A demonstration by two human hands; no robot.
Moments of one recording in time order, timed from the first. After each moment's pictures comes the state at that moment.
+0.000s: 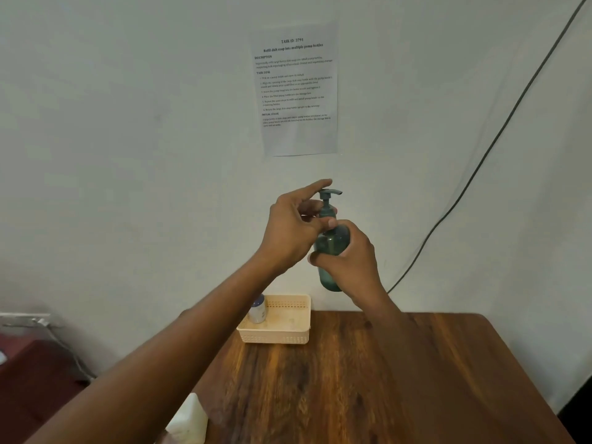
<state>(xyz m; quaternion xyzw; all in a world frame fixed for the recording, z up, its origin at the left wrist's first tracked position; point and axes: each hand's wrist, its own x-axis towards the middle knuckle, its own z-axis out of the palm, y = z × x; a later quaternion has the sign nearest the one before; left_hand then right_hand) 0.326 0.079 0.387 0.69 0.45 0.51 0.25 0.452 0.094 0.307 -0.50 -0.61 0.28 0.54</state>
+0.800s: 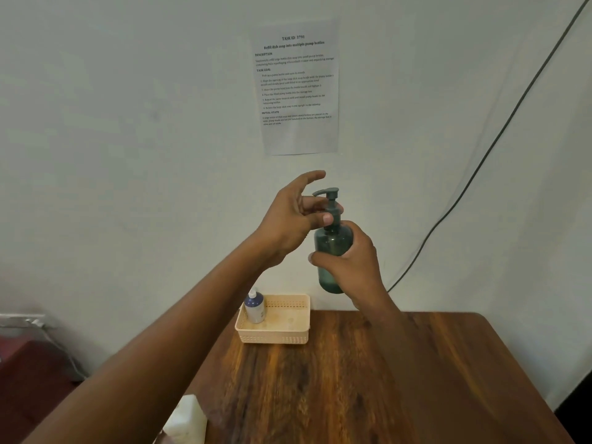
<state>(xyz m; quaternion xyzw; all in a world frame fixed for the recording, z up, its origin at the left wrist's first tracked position) 0.311 0.091 0.401 0.69 0.41 0.46 0.38 0.449 0.092 0.308 -0.51 -0.59 0.32 0.55</state>
